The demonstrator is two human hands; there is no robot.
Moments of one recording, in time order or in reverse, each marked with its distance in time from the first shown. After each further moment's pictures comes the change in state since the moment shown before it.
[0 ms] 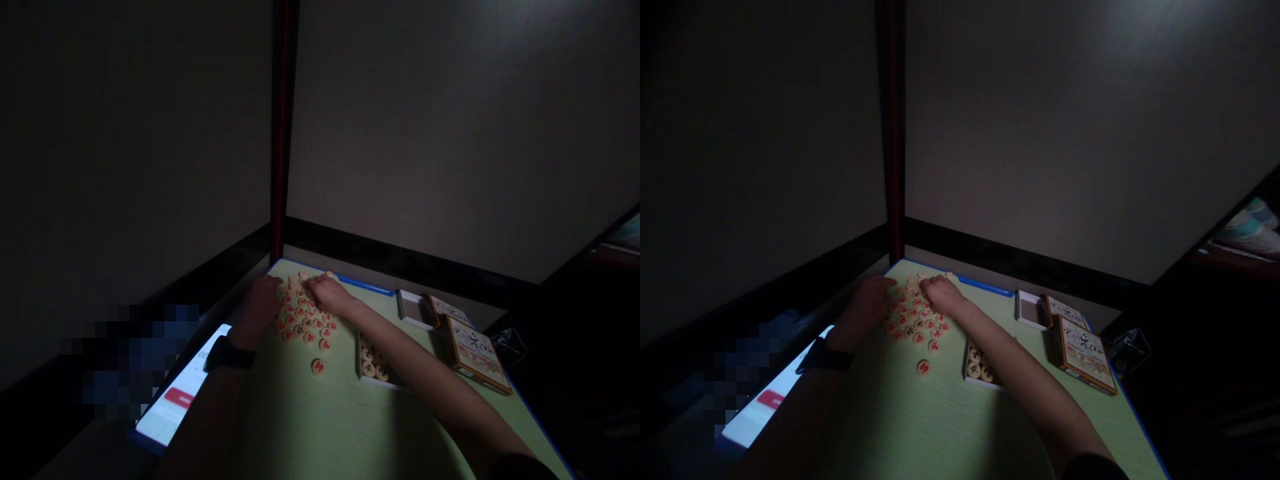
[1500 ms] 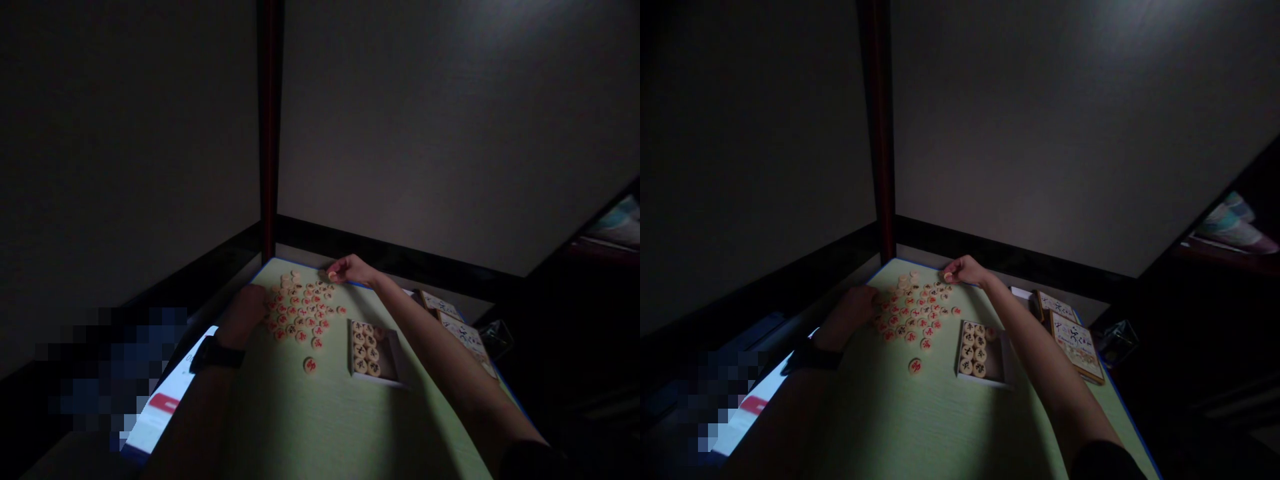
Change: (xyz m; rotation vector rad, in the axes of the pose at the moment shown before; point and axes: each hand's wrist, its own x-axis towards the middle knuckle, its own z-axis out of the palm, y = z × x) left_hand 0.000 -0.010 0.004 0.078 -0.190 -0.092; right_hand -0.017 0.097 -0.017 1.088 0.027 0.296
